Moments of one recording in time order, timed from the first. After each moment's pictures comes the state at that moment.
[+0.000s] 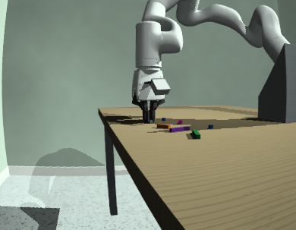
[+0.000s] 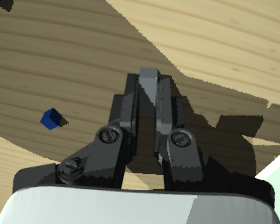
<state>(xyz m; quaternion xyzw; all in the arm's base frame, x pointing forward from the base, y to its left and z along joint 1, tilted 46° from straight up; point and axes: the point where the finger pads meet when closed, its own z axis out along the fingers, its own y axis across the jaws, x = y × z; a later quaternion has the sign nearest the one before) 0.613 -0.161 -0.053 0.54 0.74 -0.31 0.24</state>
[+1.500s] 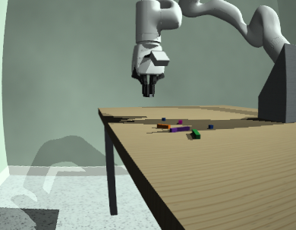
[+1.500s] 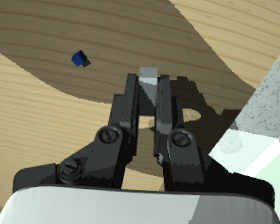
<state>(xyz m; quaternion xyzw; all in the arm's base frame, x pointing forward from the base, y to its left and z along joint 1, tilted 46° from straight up) 0.613 -0.100 0.005 0.54 0.74 -0.31 0.24</state>
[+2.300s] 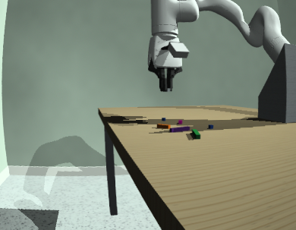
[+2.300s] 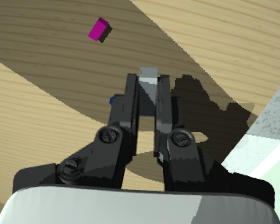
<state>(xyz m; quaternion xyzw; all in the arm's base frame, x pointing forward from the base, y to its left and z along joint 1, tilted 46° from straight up) 0.568 -0.046 -0.027 0.56 0.73 -0.31 0.24</state>
